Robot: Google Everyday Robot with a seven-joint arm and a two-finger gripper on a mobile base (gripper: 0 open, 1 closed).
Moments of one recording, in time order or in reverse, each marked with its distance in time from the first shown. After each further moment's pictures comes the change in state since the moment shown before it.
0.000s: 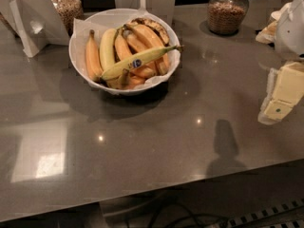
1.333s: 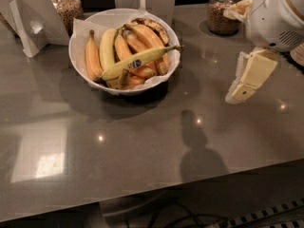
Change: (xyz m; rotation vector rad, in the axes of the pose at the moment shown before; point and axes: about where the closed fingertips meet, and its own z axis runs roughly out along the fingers) arm -0.066 -0.029 0.000 0.134 -0.227 -0.174
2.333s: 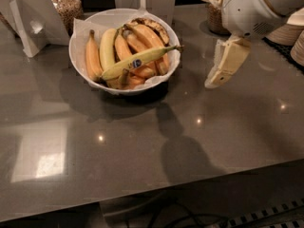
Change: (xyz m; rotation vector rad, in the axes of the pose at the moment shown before) arm -0.048 -0.030 0.018 0.068 -0.122 -0.167
